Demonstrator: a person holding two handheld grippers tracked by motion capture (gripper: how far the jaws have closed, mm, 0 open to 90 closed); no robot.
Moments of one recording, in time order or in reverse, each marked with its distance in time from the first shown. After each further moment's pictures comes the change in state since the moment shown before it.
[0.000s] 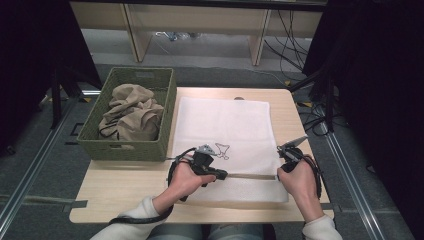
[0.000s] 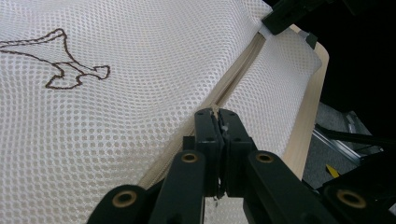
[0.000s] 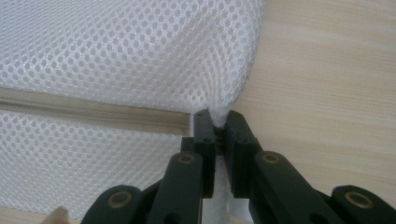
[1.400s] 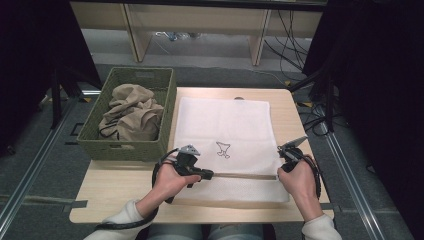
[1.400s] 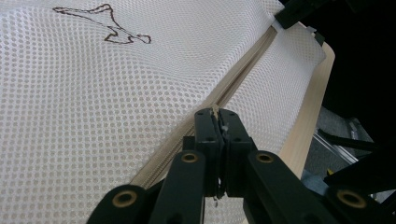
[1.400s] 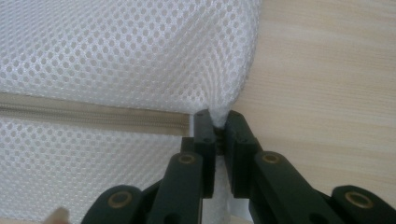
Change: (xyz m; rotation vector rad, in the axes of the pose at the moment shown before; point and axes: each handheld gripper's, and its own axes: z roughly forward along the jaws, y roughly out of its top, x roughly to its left) left arm 0.016 -0.019 -0.033 -0.015 0.023 -0.042; right arm -0.003 0.001 0.003 0.010 -0.022 0.000
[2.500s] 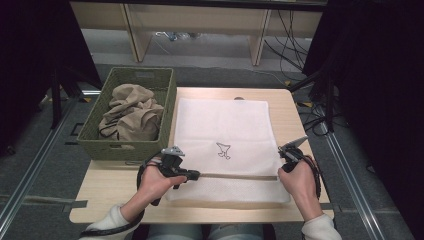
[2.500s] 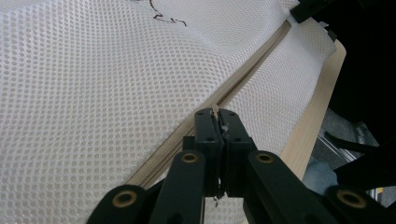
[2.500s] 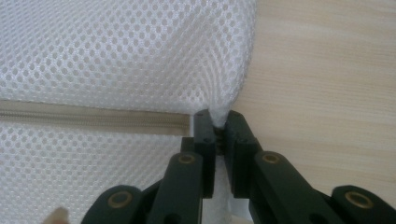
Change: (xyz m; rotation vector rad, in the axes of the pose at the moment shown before) left arm 0.014 -0.018 -0.030 -0.009 0.047 -0.042; right arm -0.002 0.000 0.004 0.007 -0.006 0.015
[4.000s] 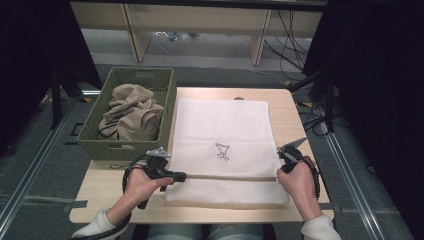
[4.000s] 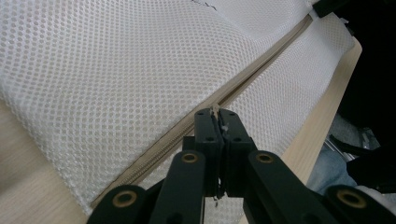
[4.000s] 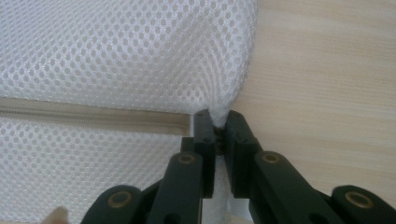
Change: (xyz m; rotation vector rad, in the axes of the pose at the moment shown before) left arm 0.021 -0.021 -0.024 0.008 0.030 -0.054; right arm 0.006 0.000 0.002 0.012 0.007 0.043
